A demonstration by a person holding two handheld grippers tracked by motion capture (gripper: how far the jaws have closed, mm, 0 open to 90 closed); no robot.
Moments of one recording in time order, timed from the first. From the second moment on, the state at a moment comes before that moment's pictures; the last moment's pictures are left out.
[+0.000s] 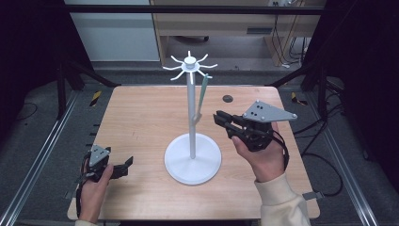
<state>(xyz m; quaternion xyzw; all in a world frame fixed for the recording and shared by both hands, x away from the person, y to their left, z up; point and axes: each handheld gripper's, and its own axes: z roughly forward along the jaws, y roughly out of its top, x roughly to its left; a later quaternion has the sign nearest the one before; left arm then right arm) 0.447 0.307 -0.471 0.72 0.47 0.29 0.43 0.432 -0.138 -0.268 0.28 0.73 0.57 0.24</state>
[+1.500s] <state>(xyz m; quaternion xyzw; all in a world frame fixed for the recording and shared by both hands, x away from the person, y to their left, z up) 0.446 0.305 -0.471 0.72 0.46 0.29 0.42 0.445 -0.211 -0.362 0.42 0.69 0.51 0.30</state>
